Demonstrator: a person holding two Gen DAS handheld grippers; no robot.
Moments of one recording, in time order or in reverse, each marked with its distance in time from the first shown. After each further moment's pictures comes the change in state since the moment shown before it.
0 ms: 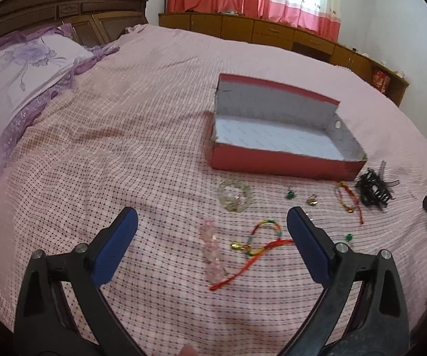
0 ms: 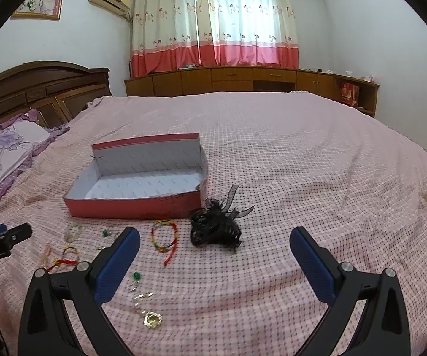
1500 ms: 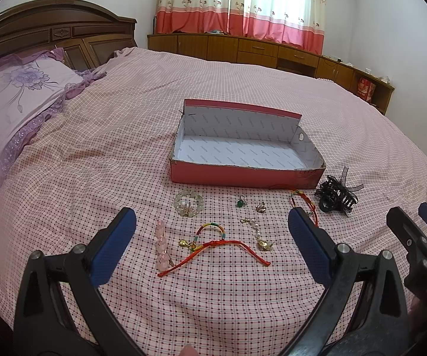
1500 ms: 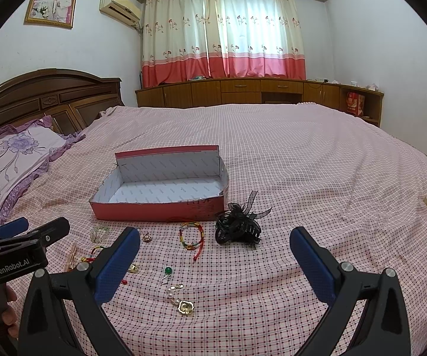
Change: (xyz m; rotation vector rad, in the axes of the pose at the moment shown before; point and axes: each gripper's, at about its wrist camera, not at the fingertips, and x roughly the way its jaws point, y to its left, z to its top) left arm -0.052 -0.053 -0.005 0.034 -0.109 -0.049; right arm -0.046 0.028 -0.005 -0.009 -0.060 0.041
